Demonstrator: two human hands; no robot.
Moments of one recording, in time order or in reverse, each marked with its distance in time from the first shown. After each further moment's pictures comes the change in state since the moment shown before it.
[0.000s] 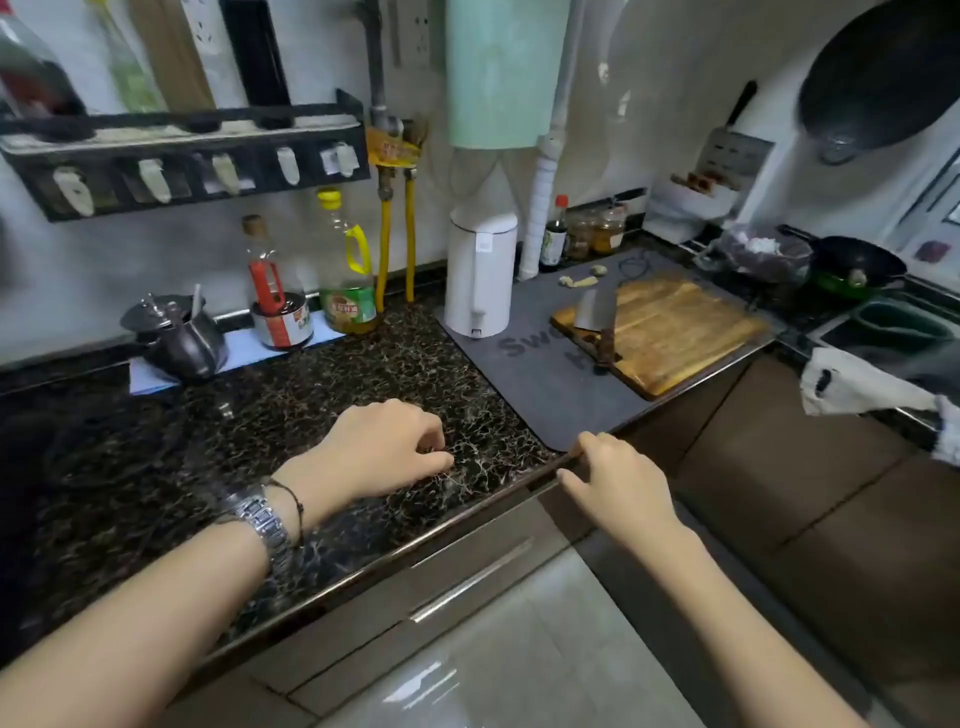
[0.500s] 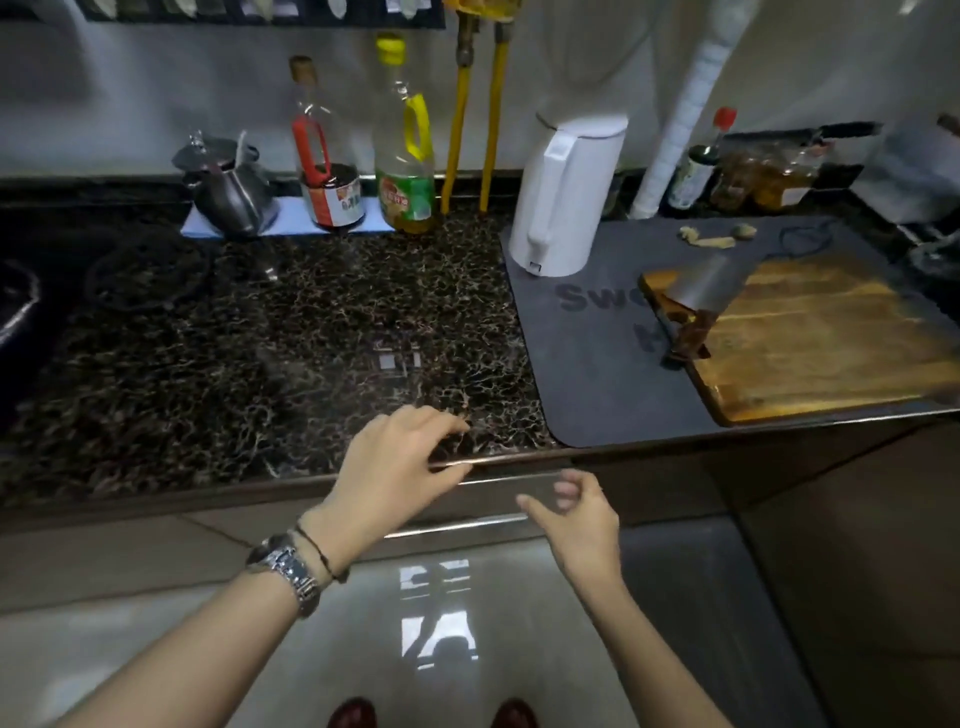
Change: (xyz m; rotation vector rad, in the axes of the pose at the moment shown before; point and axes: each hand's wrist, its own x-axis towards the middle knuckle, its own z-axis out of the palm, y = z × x) left_hand 0.070 0.086 0.132 -0.164 0.375 -0.341; right_hand 0.053 0.091 0.119 0.878 -0.300 0.279
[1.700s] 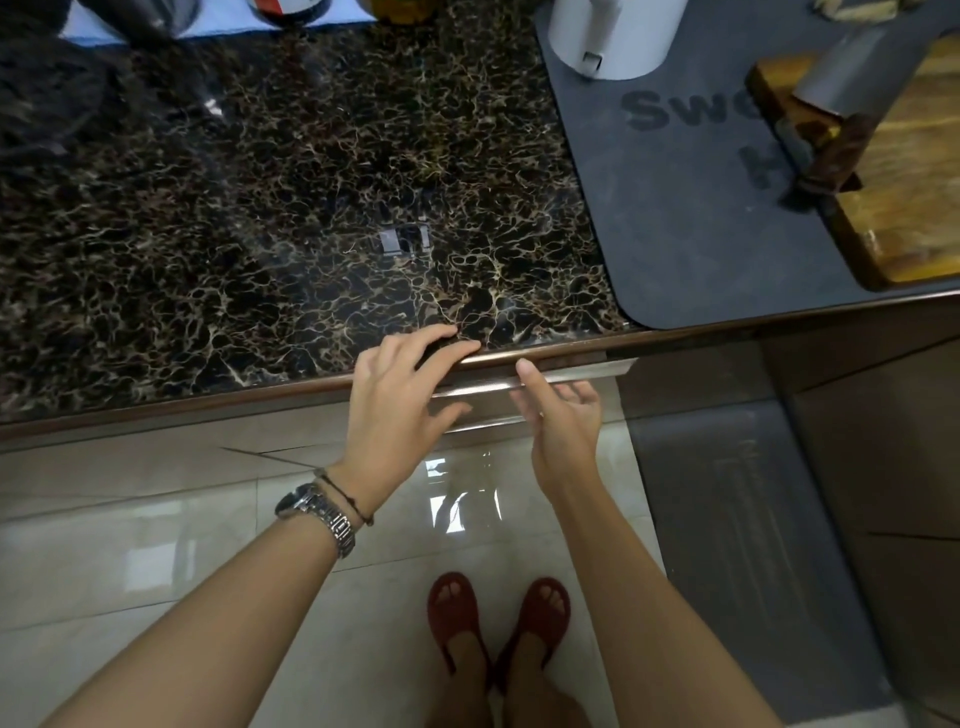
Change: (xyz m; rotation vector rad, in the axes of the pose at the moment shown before) left_hand -0.022 -0.075 0.136 -0.006 0.097 -0.061; right_hand 0.057 0.055 0.127 1.071 0.015 0.388
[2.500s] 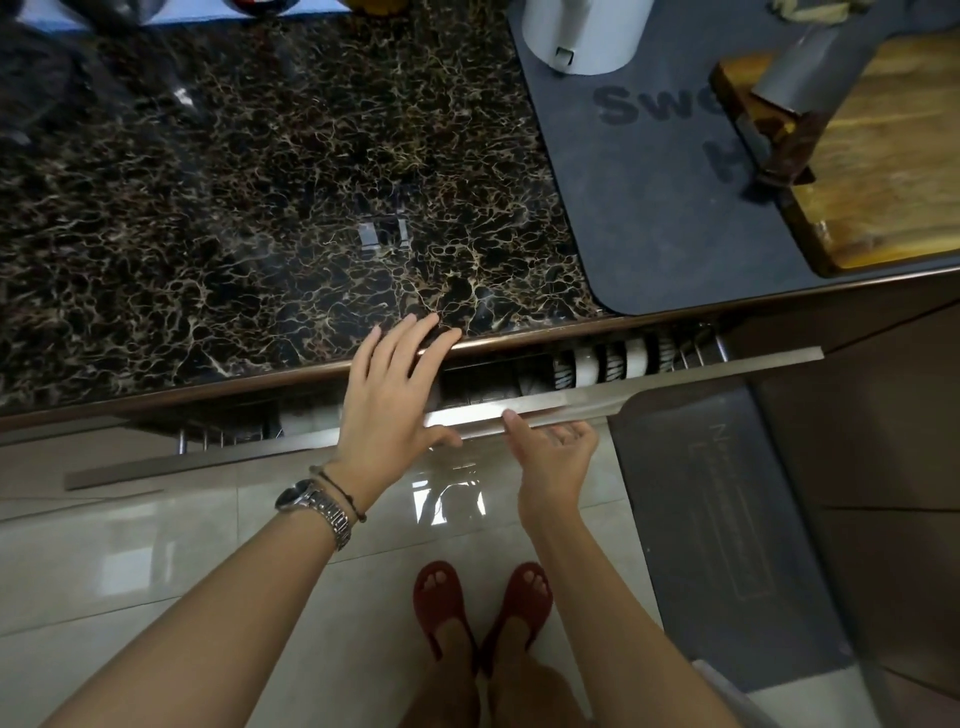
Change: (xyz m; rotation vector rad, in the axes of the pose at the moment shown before) left_hand -0.010 0.004 0.009 0.185 -0.155 0.033; right_hand -0.023 0.029 -0.043 -0.217 0.177 -0.038
